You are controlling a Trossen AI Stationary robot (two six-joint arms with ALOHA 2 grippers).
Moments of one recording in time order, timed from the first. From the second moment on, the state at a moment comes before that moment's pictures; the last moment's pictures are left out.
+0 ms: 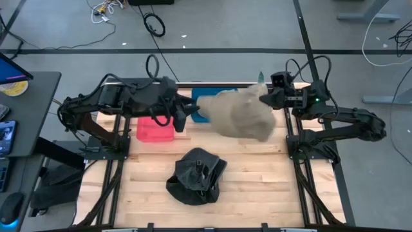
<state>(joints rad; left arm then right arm) -0.12 1.49 1.99 -0.89 -0.41 -0.55 -0.29 0.99 0.85 0.87 -0.56 1.34</state>
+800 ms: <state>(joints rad) -0.13 1.49 1.99 -1.10 -0.51 -0.56 -0.42 1.15 0.92 0.52 -0.53 1.28</state>
